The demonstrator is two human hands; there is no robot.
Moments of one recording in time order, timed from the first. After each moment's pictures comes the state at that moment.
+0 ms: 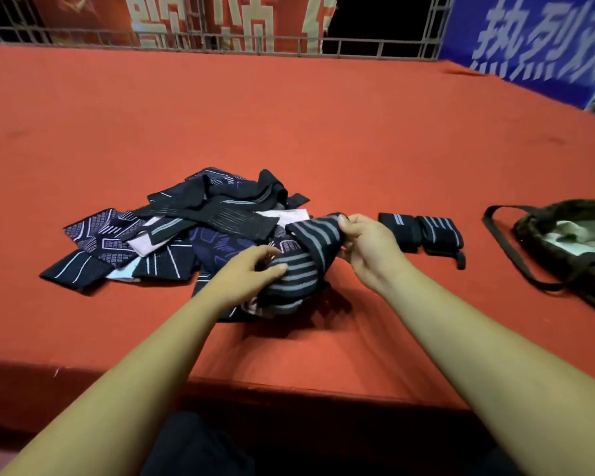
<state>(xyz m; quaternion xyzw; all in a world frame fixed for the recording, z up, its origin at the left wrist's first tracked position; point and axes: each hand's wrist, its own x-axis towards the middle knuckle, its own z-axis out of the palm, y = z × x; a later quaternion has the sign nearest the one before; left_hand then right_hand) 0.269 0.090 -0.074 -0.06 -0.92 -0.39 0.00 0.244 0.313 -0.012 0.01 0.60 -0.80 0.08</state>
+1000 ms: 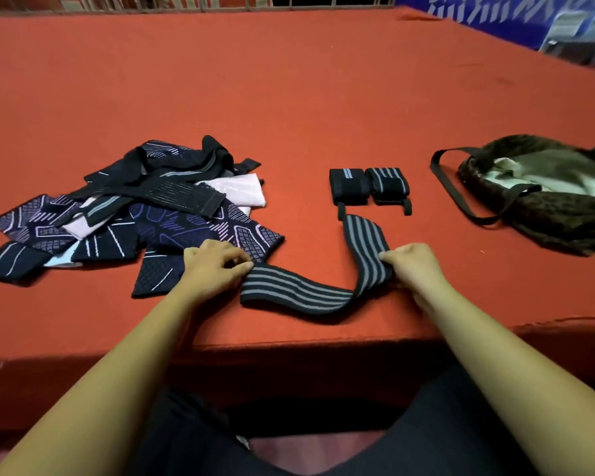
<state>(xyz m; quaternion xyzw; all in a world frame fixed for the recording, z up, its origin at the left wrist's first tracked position) 0.271 0.117 -0.129 -0.11 -0.97 -0.22 0.01 0.303 0.467 -0.098 0.23 0.82 -0.53 0.00</state>
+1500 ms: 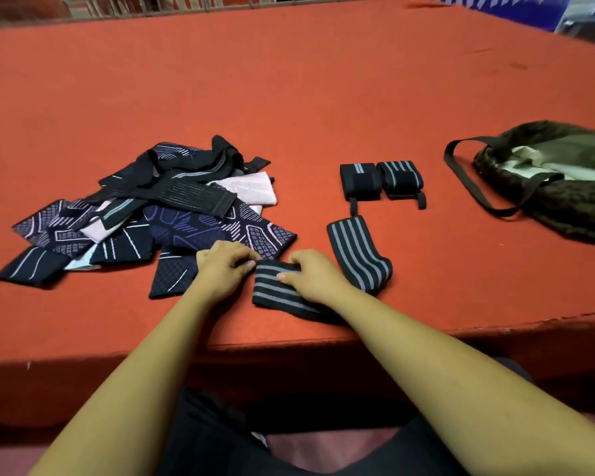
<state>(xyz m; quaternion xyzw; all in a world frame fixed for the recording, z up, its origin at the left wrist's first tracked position) 0.270 0.109 -0.134 -0.11 -0.96 -0.27 0.02 0.302 0.323 -0.099 -0.08 0.93 -0.34 0.10</state>
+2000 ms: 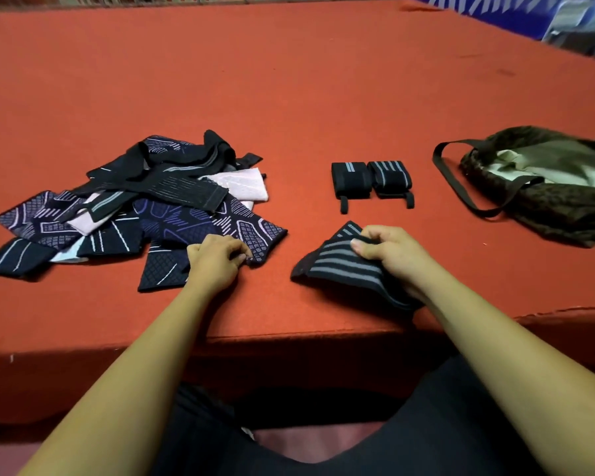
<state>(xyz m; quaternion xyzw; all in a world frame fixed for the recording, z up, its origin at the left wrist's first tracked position) 0.273 0.131 -0.128 -0.02 -0.98 -0.18 0.06 0.325 0.439 -0.061 0.00 0.80 -0.59 0.08</state>
